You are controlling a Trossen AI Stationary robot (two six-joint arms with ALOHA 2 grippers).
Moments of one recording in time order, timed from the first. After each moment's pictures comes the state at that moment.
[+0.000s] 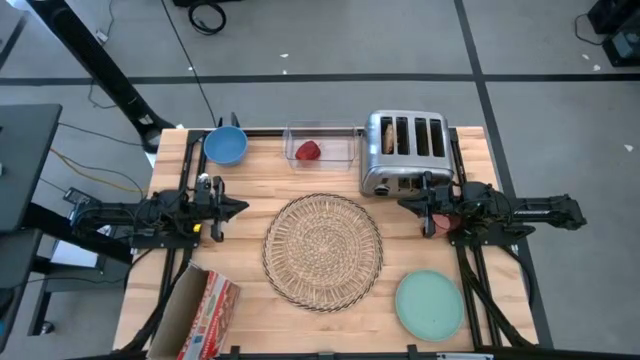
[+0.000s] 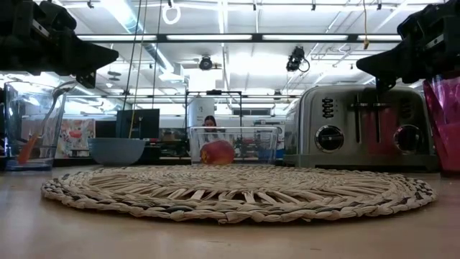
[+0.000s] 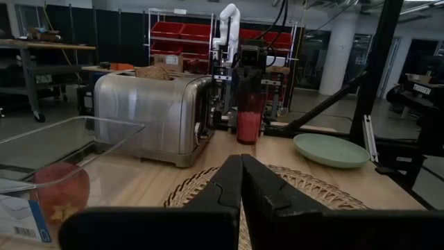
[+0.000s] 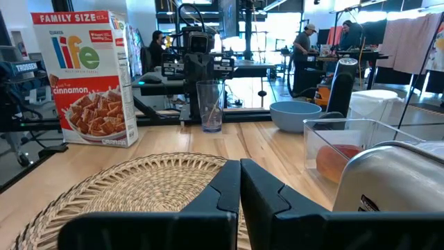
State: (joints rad) left arm -0.04 0.02 0.01 0.10 -0.18 -0.09; right arm -0.06 0.08 0.01 0.11 0.03 0.00
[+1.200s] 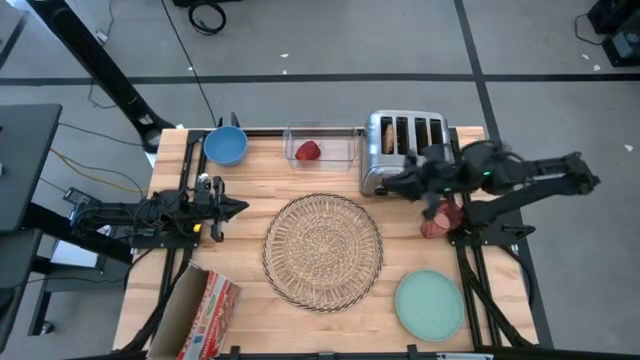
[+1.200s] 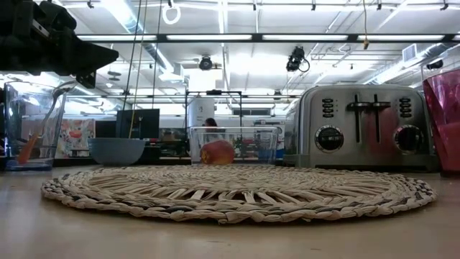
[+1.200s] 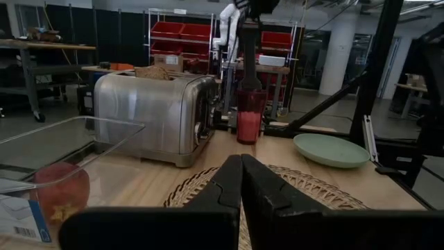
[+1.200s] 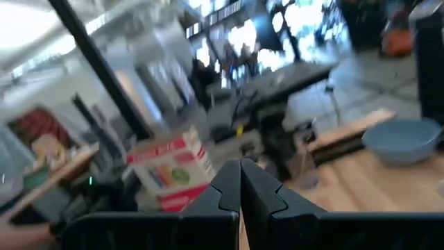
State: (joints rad) left arm -0.04 0.02 0.01 0.10 -0.18 -0.09; right arm 0.15 0.91 0.96 -0.04 0.06 0.44
